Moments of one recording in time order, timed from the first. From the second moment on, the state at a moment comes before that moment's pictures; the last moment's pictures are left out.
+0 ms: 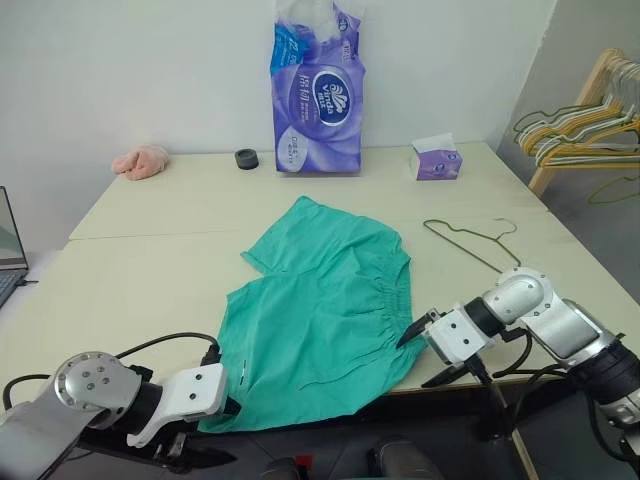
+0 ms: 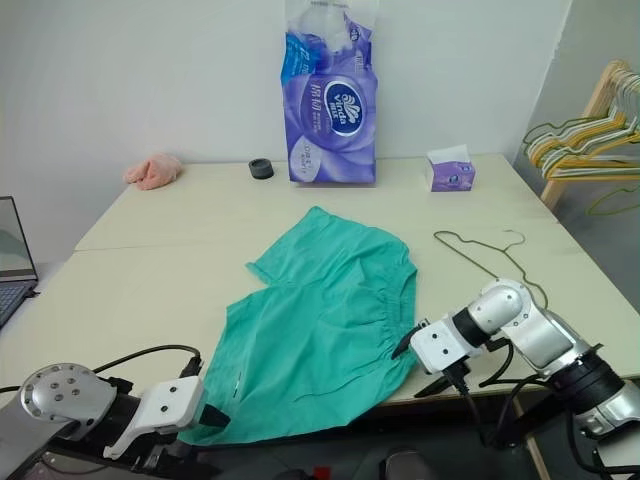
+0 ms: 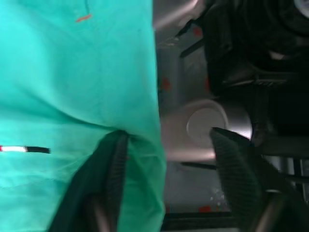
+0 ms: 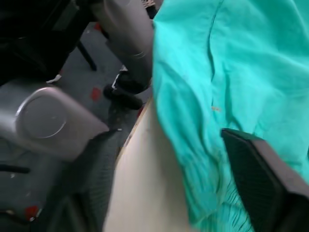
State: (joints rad) left arm 0.37 1.20 0.07 -0.53 -0.34 0.36 -1.29; right arm -0.48 -0.88 0.48 -0.08 0.13 -0.09 1.51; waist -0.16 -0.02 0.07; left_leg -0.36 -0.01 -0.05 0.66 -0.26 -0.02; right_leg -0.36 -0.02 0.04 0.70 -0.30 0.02
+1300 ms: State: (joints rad) left arm -0.33 0.82 0.03 -0.40 -0.56 0.63 -1.02; right arm -0.79 -0.68 -0.11 1.18 0.09 0.17 0.56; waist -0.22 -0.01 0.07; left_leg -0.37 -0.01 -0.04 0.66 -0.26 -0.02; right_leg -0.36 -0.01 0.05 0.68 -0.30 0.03
